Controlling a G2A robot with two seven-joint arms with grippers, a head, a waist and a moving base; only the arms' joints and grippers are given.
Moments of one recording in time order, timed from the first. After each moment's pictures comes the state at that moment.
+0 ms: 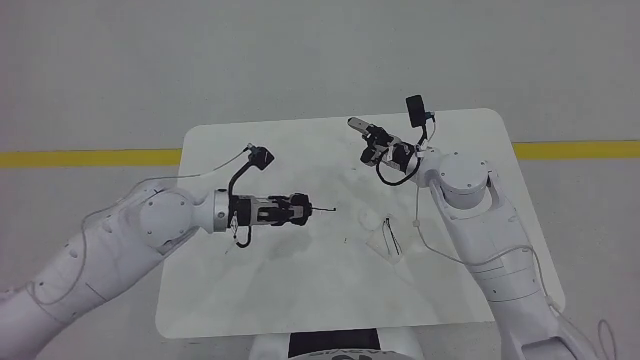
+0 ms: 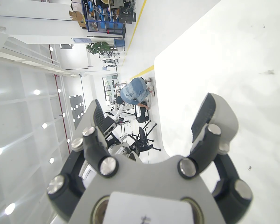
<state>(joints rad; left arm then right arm) 1.04 -0.63 -0.71 -1.78 -0.29 -0.34 -0.71 -1.22 -1.31 1.26 -1.60 -0.02 0.34 0.68</state>
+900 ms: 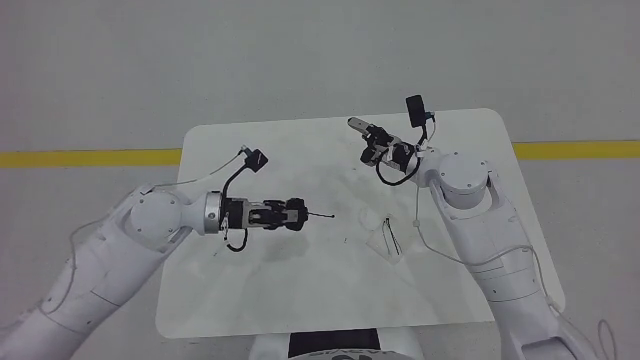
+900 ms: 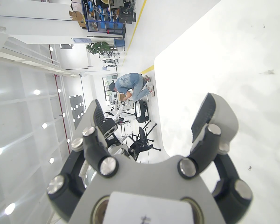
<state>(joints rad) 1.25 -0.76 -1.01 -1.75 -0.34 -0.34 -0.93 -1.22 -1.31 1.26 -1.60 -0.02 0.34 0.68</state>
